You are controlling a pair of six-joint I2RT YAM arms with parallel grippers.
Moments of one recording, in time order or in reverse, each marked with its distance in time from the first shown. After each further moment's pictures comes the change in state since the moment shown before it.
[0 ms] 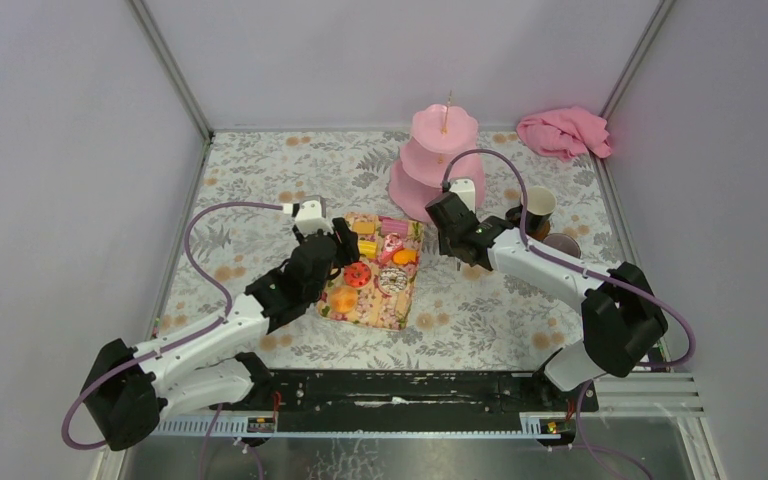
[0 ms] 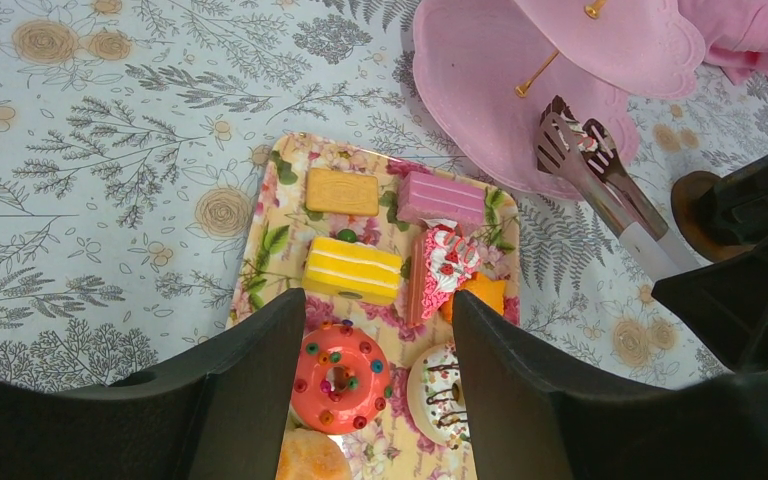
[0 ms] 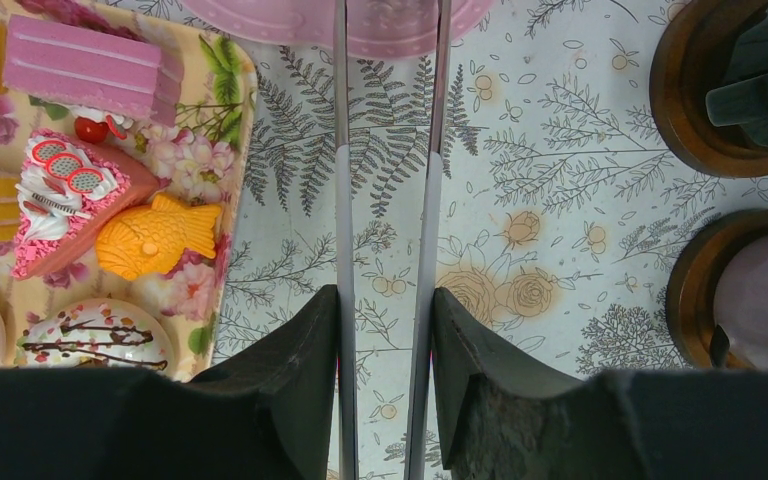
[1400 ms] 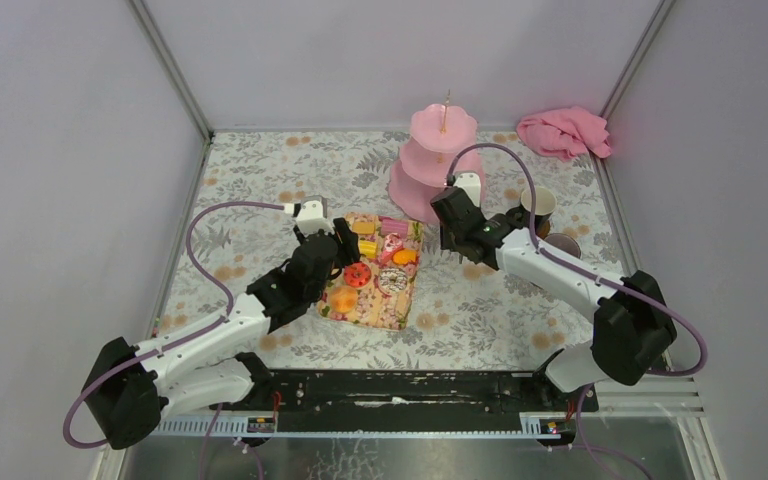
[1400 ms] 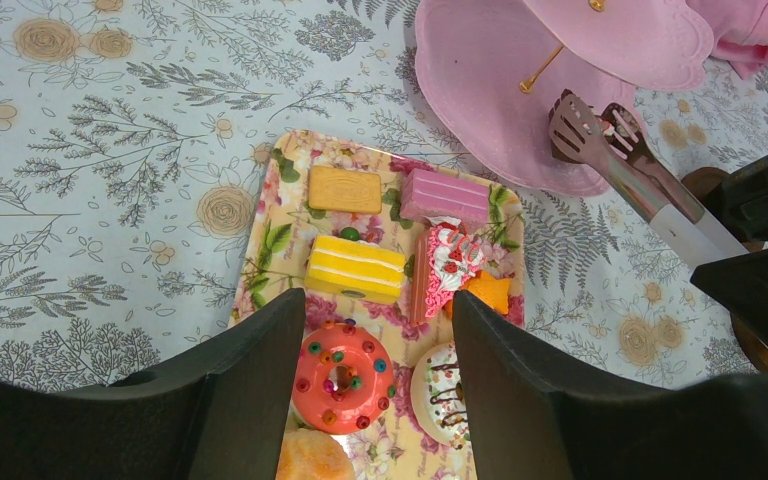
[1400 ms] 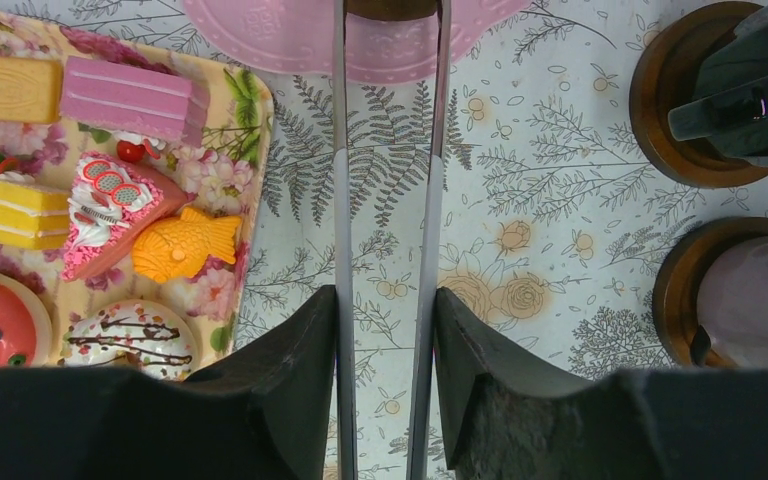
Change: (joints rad) left arm 0.000 0.010 0.000 0.001 0.000 0.006; right arm -0.006 -0.044 0.022 -0.017 0.000 0.000
